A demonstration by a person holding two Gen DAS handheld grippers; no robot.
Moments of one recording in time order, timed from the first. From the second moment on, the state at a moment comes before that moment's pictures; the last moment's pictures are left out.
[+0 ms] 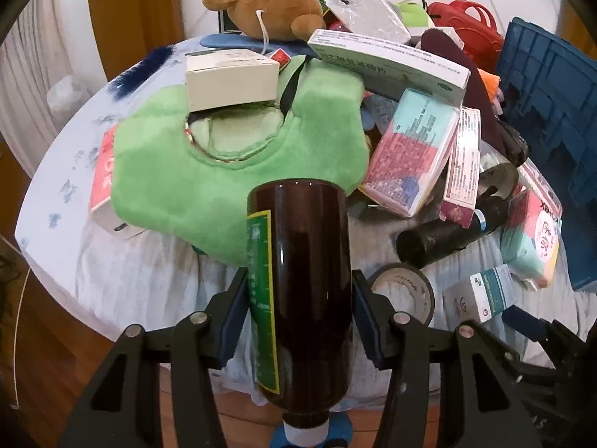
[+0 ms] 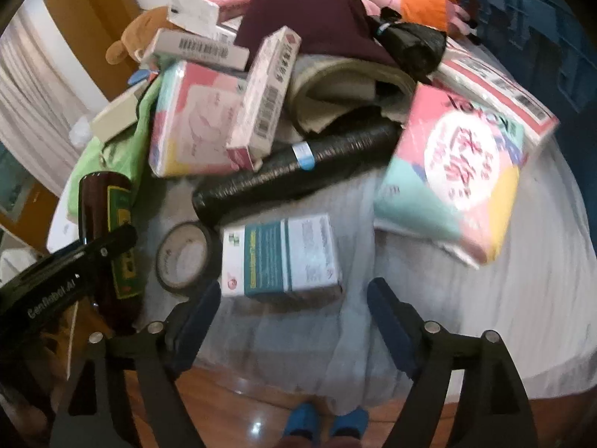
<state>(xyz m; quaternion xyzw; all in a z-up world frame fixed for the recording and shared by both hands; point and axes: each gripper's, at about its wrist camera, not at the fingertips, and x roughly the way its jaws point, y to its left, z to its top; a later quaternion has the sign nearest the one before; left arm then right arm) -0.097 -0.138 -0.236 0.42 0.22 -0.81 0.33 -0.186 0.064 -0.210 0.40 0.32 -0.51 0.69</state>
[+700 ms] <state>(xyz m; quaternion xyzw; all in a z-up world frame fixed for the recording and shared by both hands) -0.087 -0.133 -0.172 0.37 0.20 -0.85 0.33 -0.142 0.064 -0.135 0.30 0.29 -0.55 0.72</state>
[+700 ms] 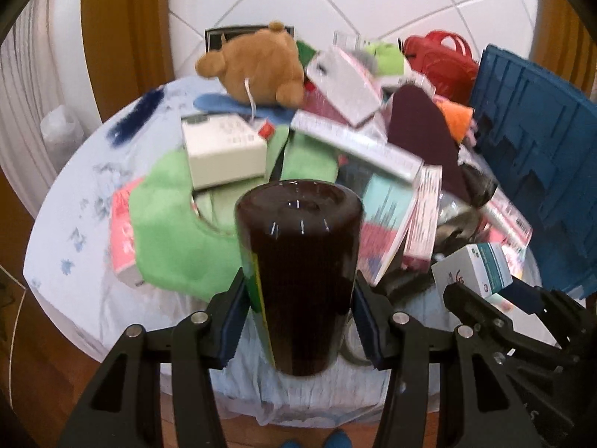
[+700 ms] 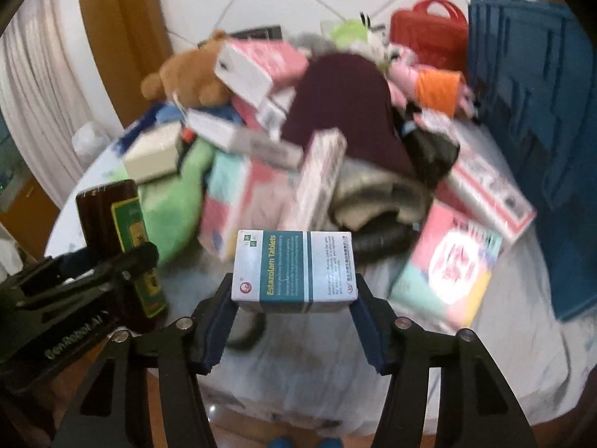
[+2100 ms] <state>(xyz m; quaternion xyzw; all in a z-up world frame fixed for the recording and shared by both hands) -0.487 0.097 0.146 0.23 0.13 -0.94 0.20 -0.552 0.007 0.228 0.11 0.24 -0.72 0.64</state>
